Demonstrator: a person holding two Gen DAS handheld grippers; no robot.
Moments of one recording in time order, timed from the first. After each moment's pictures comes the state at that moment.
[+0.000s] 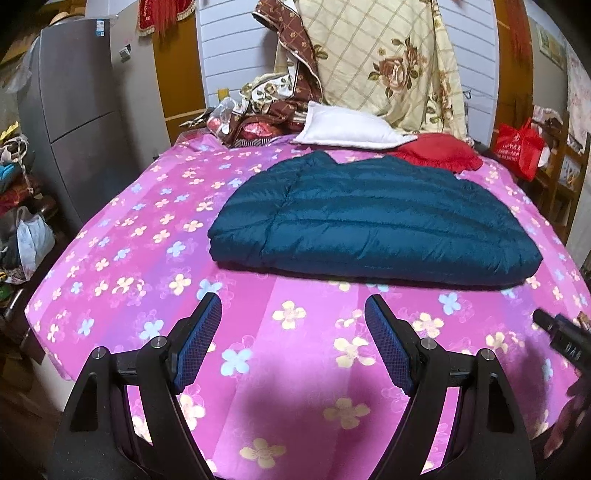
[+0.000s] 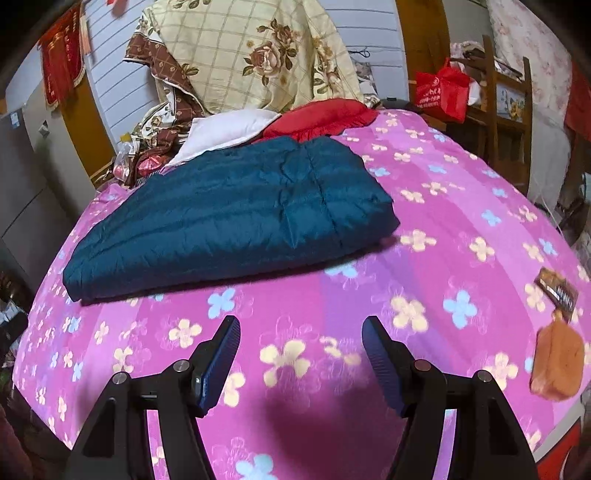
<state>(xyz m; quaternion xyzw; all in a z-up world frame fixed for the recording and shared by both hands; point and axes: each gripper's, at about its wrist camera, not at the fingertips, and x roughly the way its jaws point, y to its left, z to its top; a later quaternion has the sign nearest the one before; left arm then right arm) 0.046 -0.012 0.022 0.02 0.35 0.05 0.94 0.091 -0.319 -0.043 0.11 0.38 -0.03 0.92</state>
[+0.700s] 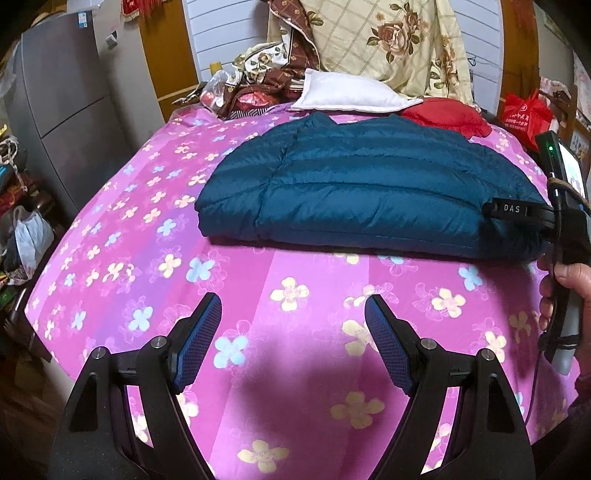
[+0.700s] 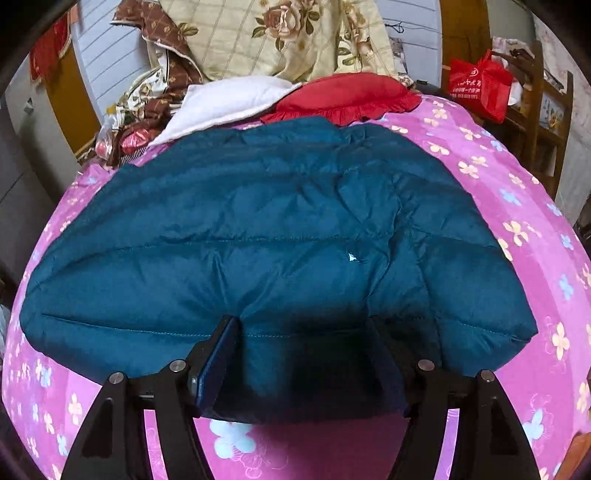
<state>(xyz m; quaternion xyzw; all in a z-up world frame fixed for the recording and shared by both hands) 0.072 -0.013 -0.010 0.03 0.40 0.05 0.91 0.265 -0.289 -0.068 0.08 0.44 -0.02 0.90</state>
